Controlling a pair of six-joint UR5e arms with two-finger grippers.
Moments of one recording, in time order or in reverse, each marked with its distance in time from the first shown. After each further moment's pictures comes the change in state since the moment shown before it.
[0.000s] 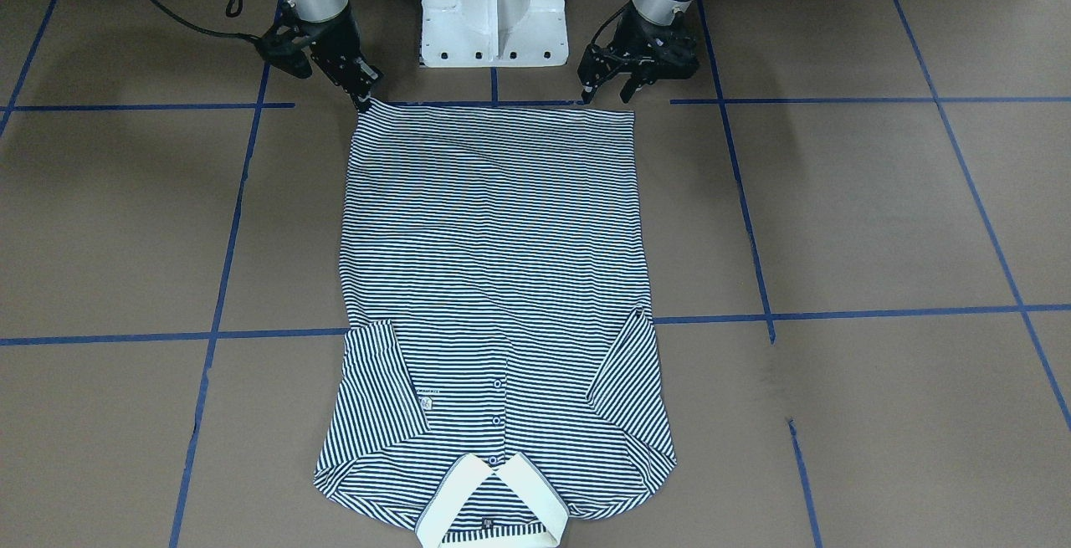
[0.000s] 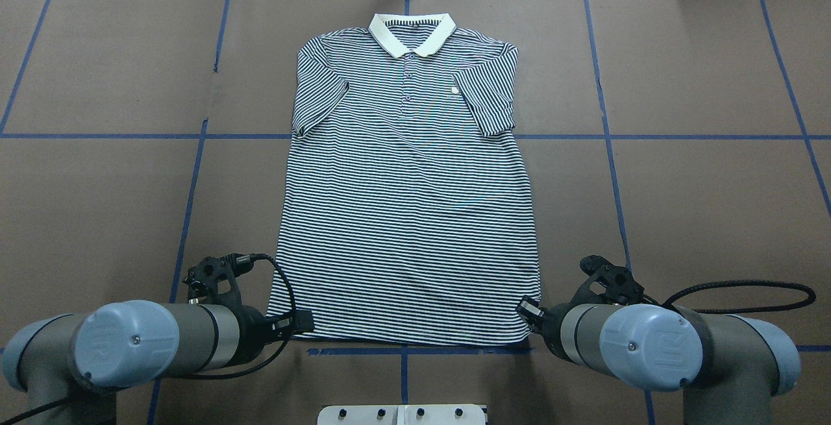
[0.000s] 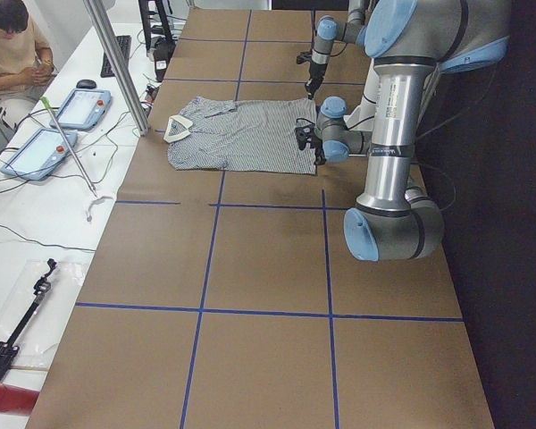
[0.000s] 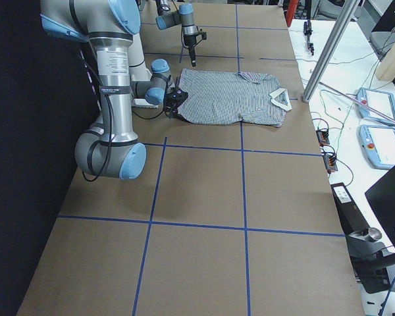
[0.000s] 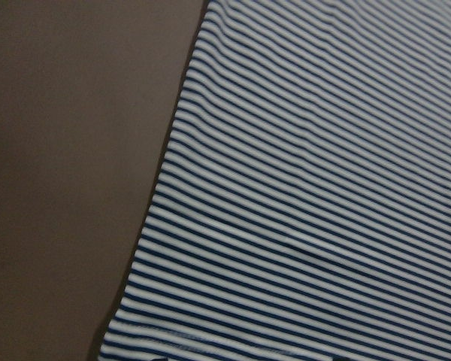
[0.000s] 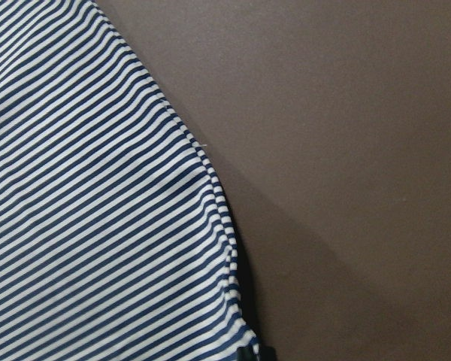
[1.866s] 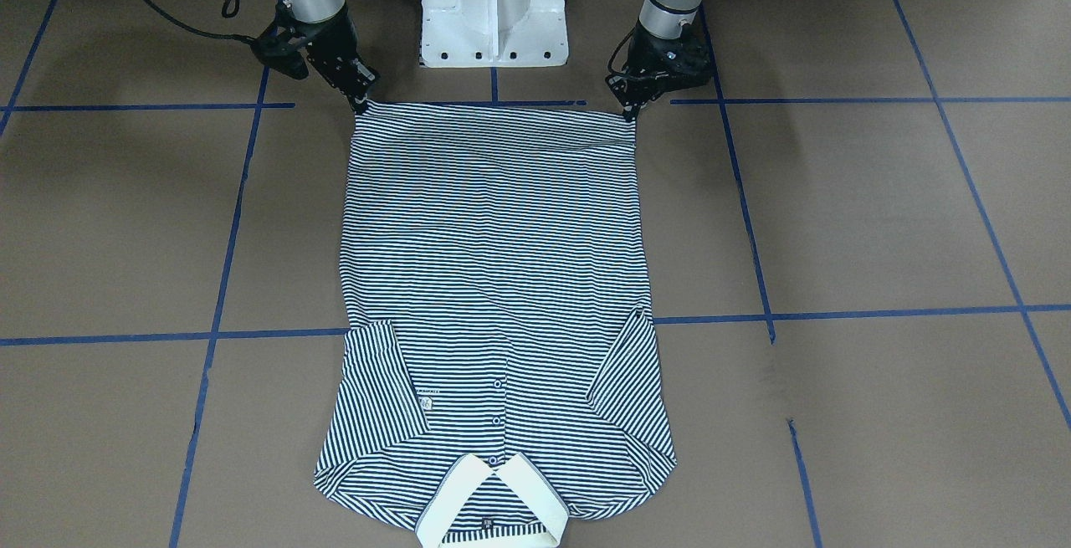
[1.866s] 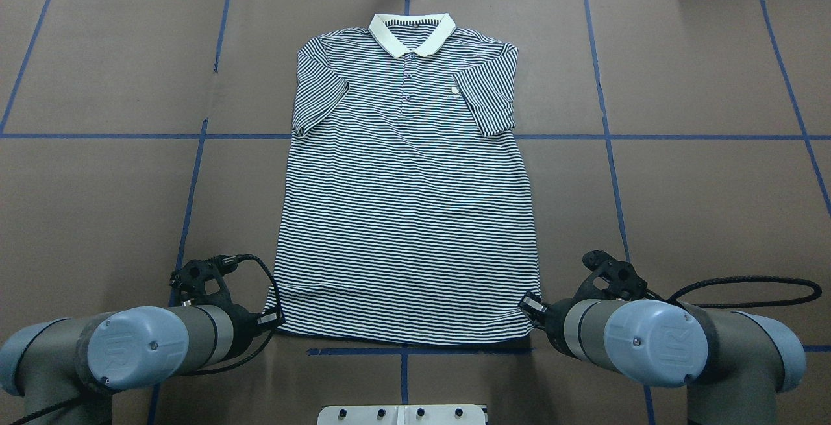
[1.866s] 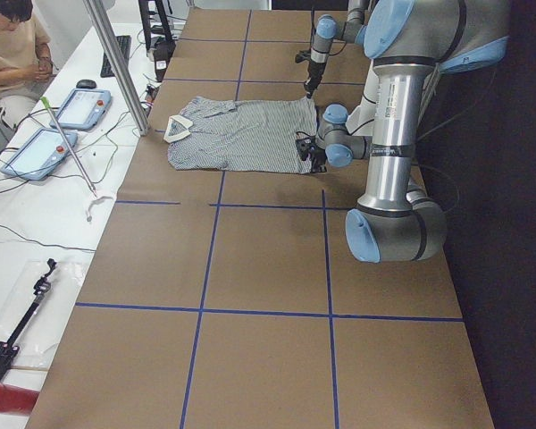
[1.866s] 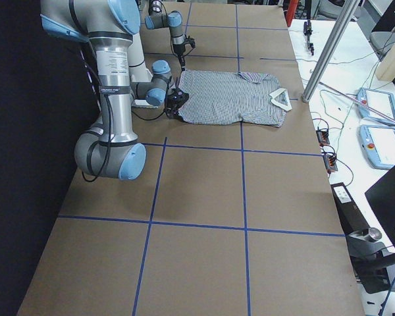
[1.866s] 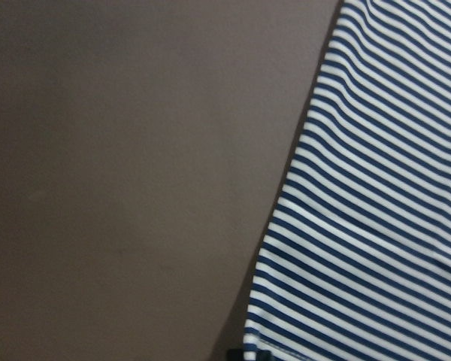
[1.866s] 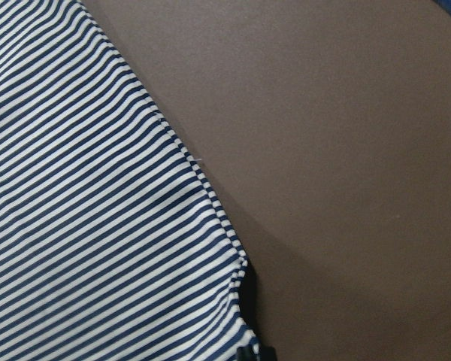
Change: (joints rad) left arm -0.015 0.020 0.008 0.106 0.066 -0.036; right arm 0.013 -0.005 0.008 -0.002 -0.001 -0.020
